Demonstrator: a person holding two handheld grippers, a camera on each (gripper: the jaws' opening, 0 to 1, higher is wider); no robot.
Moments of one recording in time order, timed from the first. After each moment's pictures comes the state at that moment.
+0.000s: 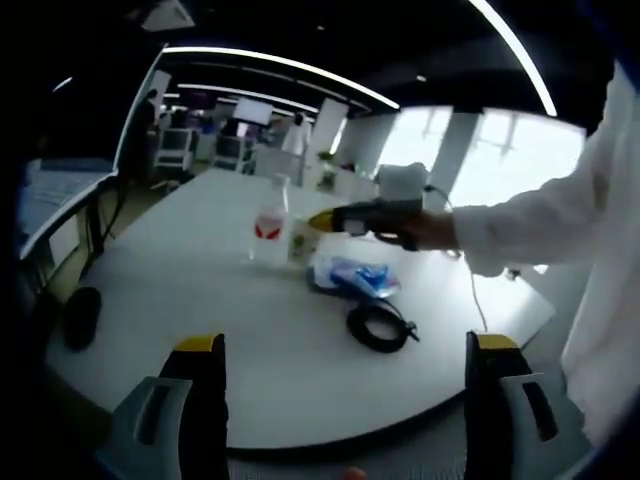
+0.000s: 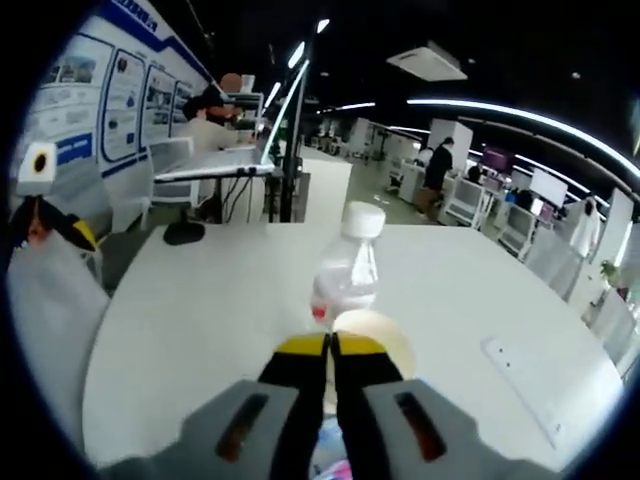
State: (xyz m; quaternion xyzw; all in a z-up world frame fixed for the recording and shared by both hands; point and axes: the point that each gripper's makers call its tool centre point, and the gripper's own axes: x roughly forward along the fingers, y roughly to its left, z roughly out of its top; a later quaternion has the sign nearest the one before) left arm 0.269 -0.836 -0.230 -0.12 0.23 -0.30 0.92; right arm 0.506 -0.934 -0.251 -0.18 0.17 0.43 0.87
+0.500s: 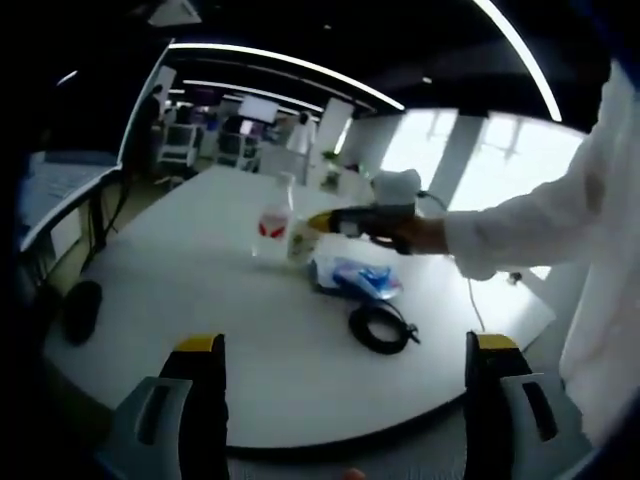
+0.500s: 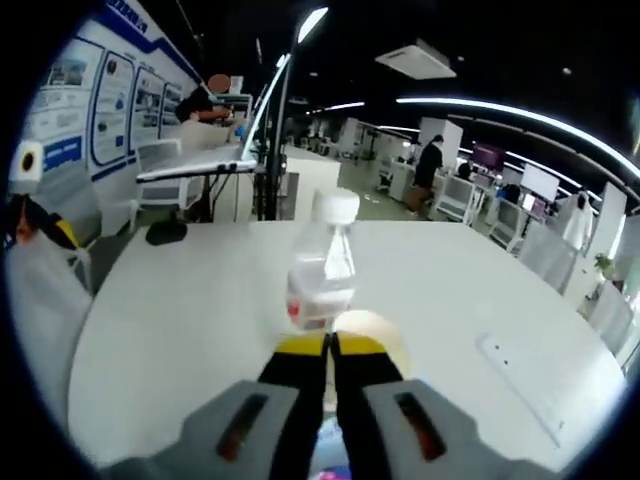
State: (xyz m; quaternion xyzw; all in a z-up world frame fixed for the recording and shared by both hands) left arm 0.272 -0.833 -0.230 -0.14 0.23 -0.29 0.92; right arm 0.523 -0.935 -0.259 -0.17 0.17 0.41 0.88
